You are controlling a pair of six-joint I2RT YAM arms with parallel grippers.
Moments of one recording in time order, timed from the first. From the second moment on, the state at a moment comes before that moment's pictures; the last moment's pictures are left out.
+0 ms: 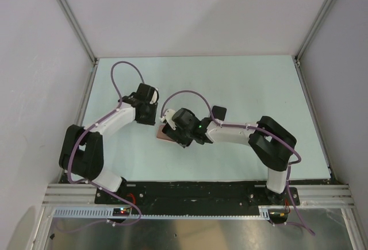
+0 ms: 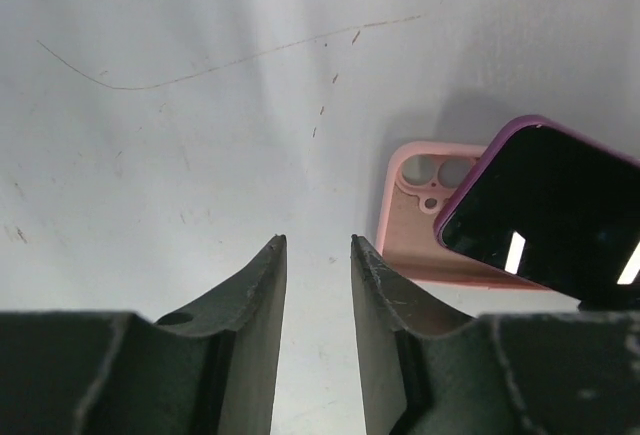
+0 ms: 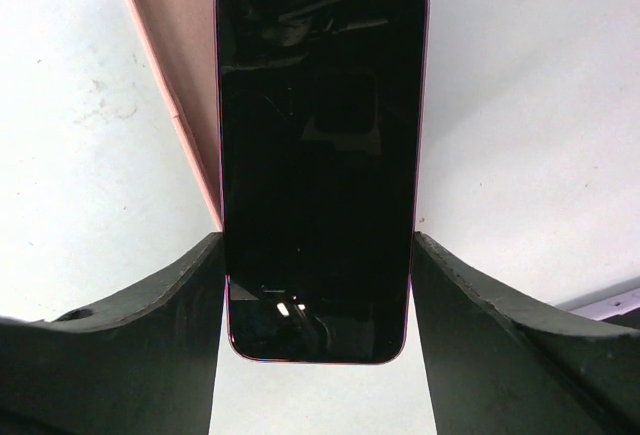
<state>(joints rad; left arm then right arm) -0.37 1.53 1.00 -0.60 -0.10 -0.18 1.01 1.85 1.18 -0.19 0.12 -0.12</state>
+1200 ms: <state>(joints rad) -0.41 1.82 1.36 -0.60 -0.07 -0.46 0.96 1.67 1.20 -0.25 0.13 0.09</state>
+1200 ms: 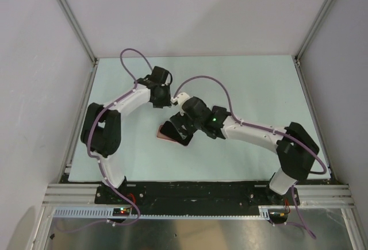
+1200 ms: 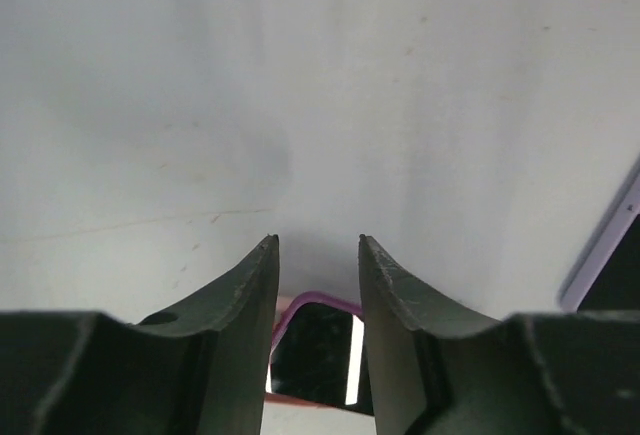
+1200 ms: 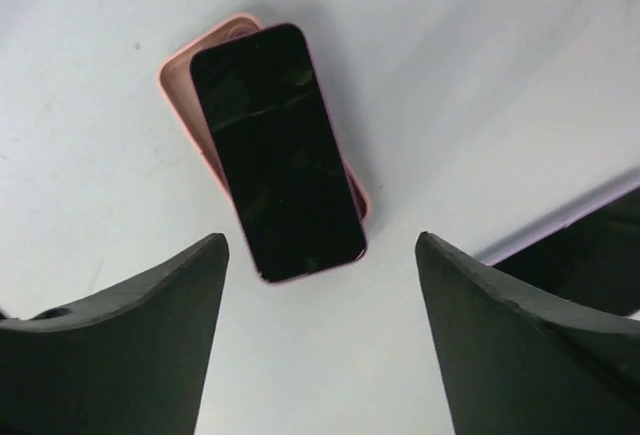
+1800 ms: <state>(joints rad) -0.52 1.90 1.30 -0.53 -0.04 -0.50 1.03 1.69 1.05 -0.34 0.03 0.56</state>
